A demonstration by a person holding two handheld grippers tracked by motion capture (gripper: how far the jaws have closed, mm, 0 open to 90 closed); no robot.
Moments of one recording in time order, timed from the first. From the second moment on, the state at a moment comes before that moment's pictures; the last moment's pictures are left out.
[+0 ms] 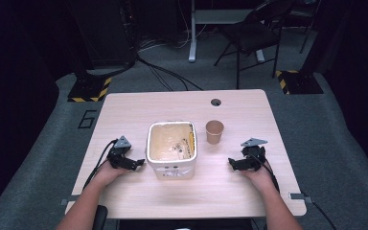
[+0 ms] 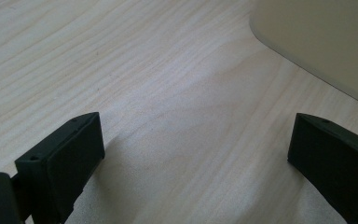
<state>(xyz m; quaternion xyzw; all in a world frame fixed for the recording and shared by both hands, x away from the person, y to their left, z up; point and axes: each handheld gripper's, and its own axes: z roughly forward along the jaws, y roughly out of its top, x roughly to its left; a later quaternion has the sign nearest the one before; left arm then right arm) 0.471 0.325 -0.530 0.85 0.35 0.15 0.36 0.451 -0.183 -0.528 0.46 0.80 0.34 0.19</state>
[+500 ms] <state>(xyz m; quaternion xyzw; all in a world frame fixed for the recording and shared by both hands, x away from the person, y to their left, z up) 0.471 0.325 -0.530 0.85 0.35 0.15 0.36 0.446 -0.190 -0.517 0.48 0.80 0.31 0.20</state>
